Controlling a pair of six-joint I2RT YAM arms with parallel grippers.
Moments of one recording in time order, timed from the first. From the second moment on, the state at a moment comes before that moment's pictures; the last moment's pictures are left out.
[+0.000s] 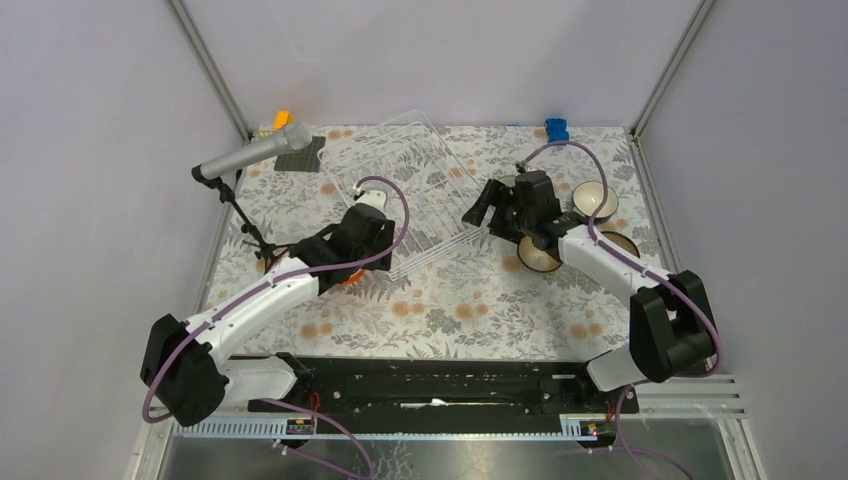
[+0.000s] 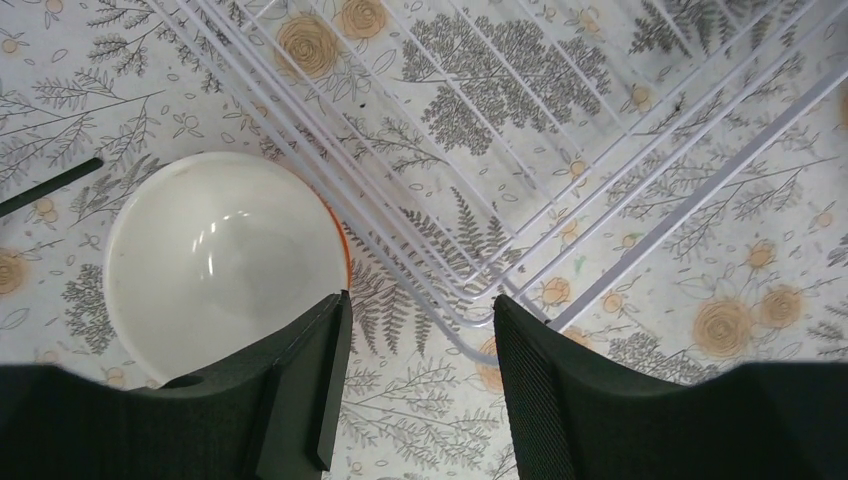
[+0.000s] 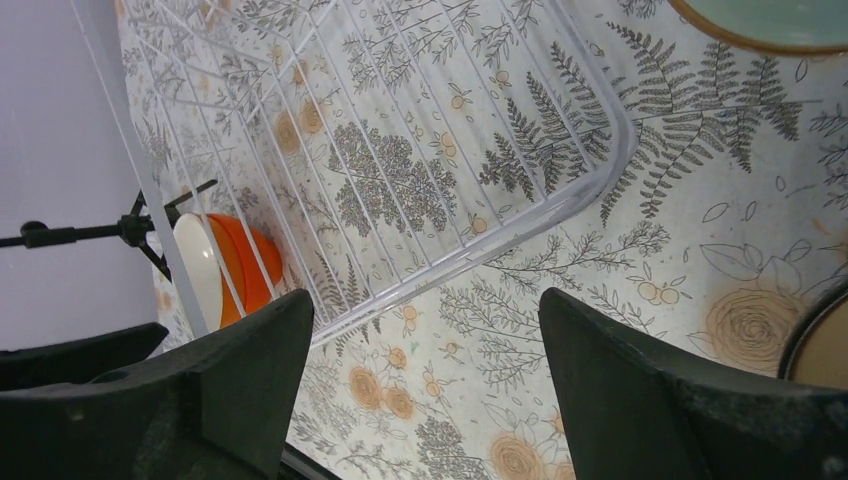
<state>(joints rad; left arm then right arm) -0.68 1.21 0.92 -0.54 -0.30 -0.37 0.43 1.46 0.96 -0.17 -0.17 0.74</state>
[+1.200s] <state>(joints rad) -0.60 0.79 0.67 -0.32 -0.28 -0.49 0.32 1.39 0.99 -0.04 -0.01 0.51</state>
